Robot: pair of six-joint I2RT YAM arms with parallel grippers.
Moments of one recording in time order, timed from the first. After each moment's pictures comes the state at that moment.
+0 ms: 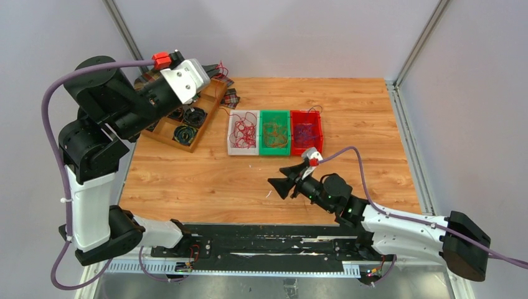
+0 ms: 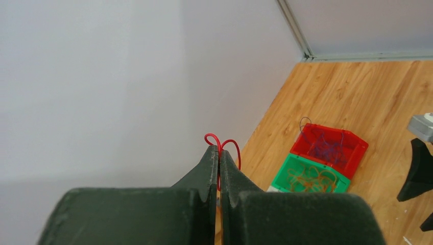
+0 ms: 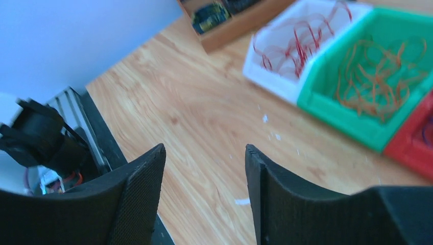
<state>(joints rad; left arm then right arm) -0.72 1.31 2.31 -0.94 0.14 0.63 1.06 0.92 0.30 0.58 0.16 0.30</state>
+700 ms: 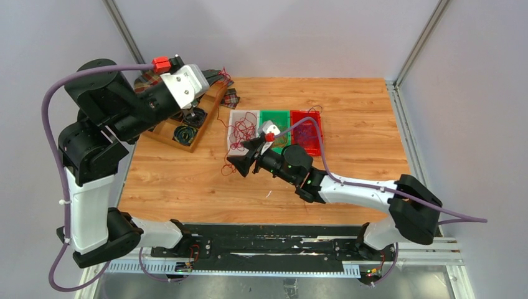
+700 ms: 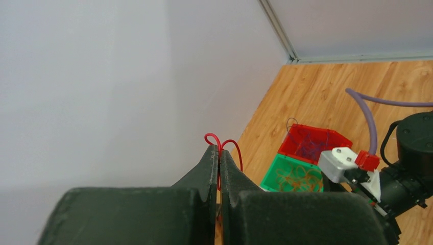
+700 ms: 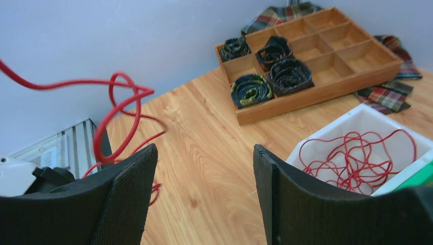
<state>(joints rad) -0.72 1.29 2.27 -0.94 0.19 0.62 1.06 1.42 0.83 0.70 0.01 0.17</state>
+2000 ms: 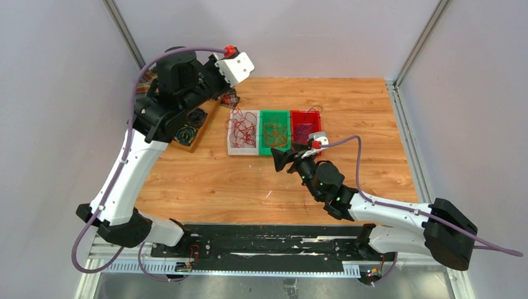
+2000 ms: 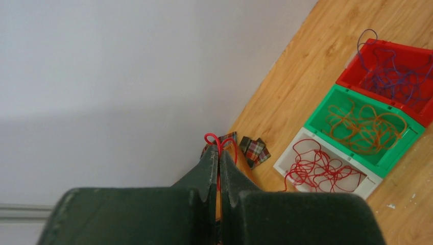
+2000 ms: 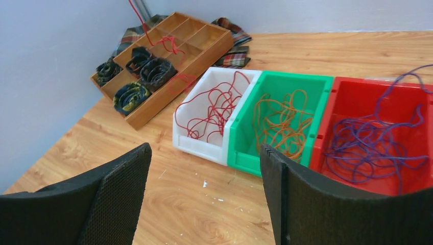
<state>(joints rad) -0.58 1.37 1.93 -0.74 -0.01 0.73 1.01 1.15 0.50 0.72 0.49 0.25</state>
